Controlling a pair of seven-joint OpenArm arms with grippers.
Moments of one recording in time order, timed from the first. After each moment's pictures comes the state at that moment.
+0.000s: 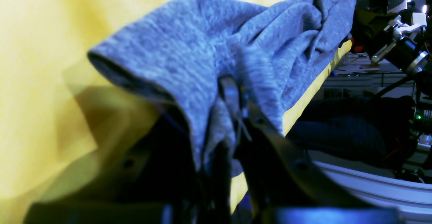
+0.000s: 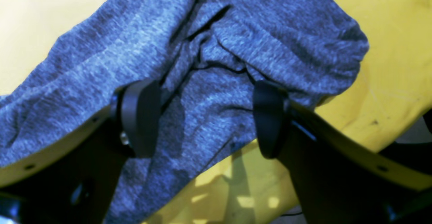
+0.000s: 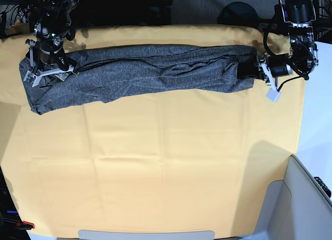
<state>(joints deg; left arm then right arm) 2.0 -27.0 -13.3 64.3 -78.2 -38.8 78.6 -17.9 0.9 22.3 112.3 5.4 -12.8 -50.6</state>
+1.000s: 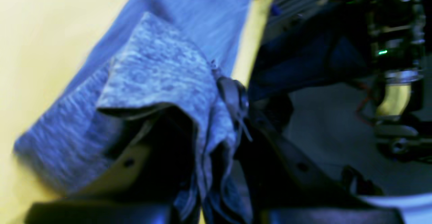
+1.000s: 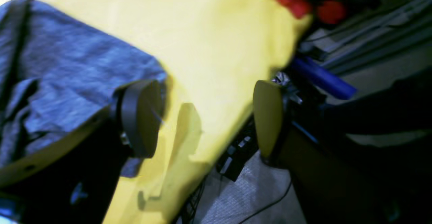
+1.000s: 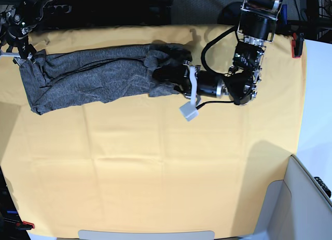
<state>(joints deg) -9.3 -10.5 12.1 79.6 -76.3 -37.9 80.1 -17.9 1.3 44.0 112.4 5.3 -12.6 -50.6</state>
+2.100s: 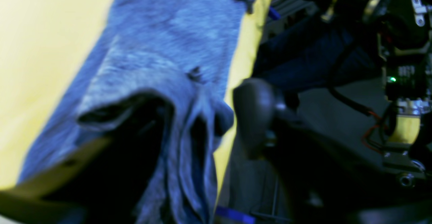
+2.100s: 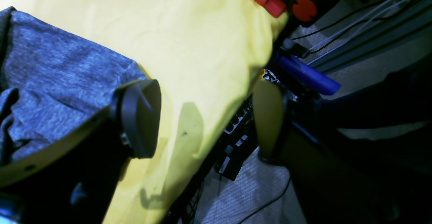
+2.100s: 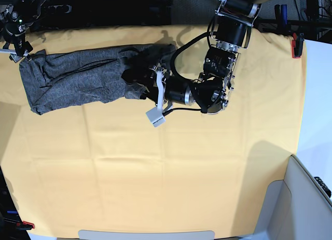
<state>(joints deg) -12.9 0.7 13.7 79.2 -64.9 -33.4 80.2 -17.8 0.7 46.7 112.4 5.4 -12.3 -50.6</state>
